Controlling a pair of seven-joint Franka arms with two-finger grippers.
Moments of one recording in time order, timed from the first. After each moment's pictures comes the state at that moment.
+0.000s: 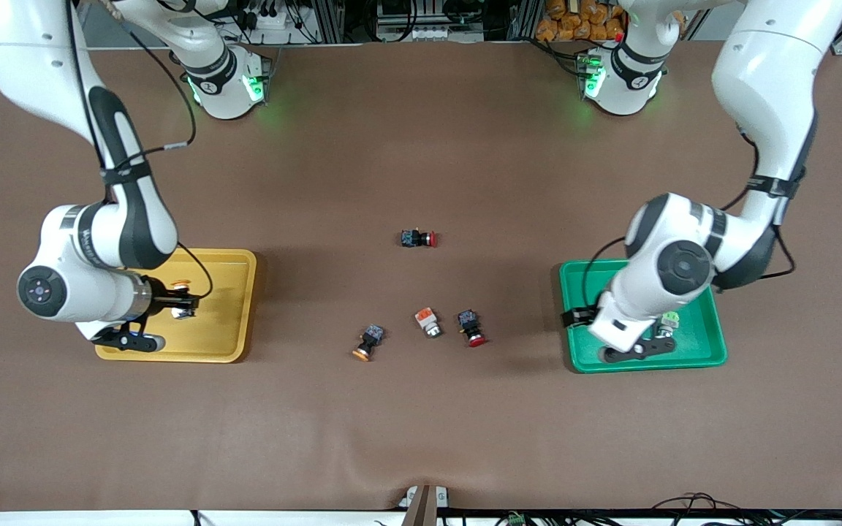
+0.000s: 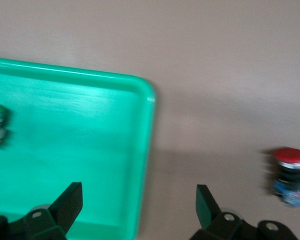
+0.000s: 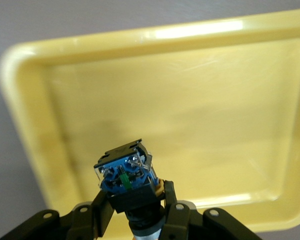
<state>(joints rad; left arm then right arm) 0.02 0.59 -0.45 -1.60 0.26 2.15 -0.67 0.07 0.53 -0.10 -1.74 0.07 2.02 0.05</state>
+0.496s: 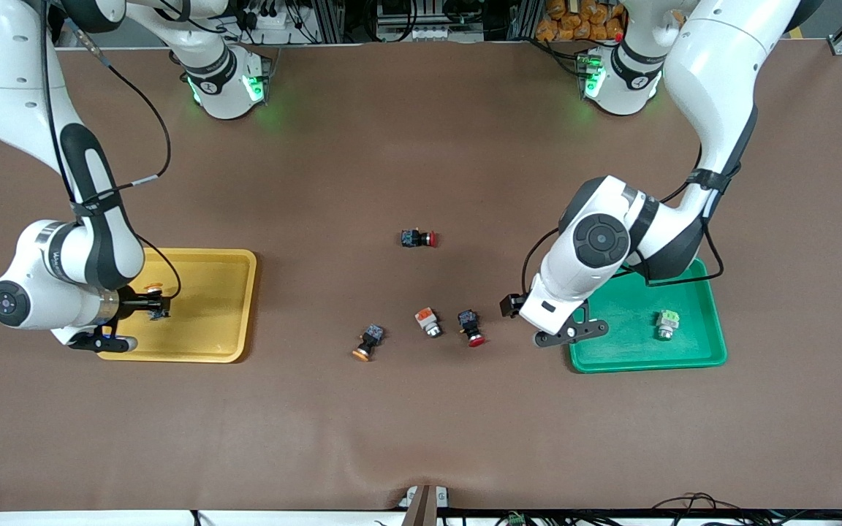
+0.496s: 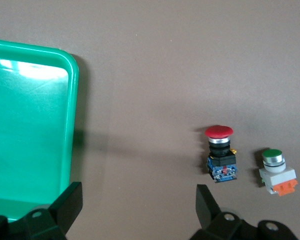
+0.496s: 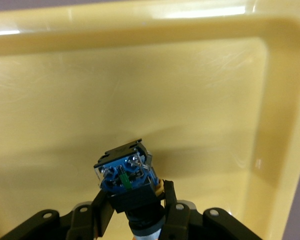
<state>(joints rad) -0.10 0.63 -0.44 -1.55 0.26 2.15 -0.79 -0.04 0.63 -0.10 -1.74 0.08 2.08 -0.09</state>
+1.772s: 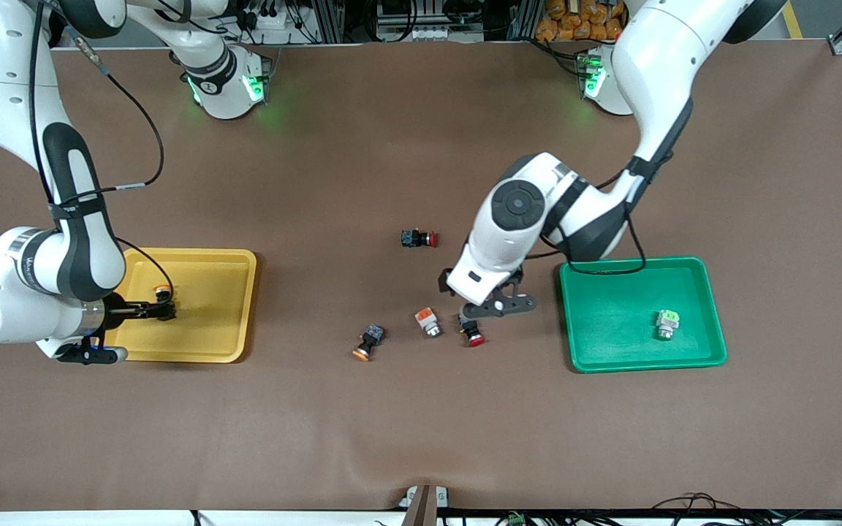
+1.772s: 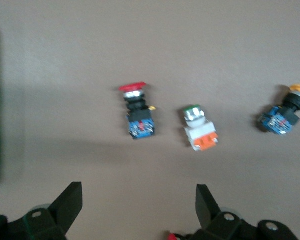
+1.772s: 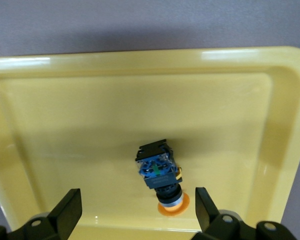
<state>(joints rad) -0.30 0.67 -0.44 -1.47 0.26 2.16 -0.92 -0.05 0.64 -0.08 -1.59 0.13 1.94 -0.15</state>
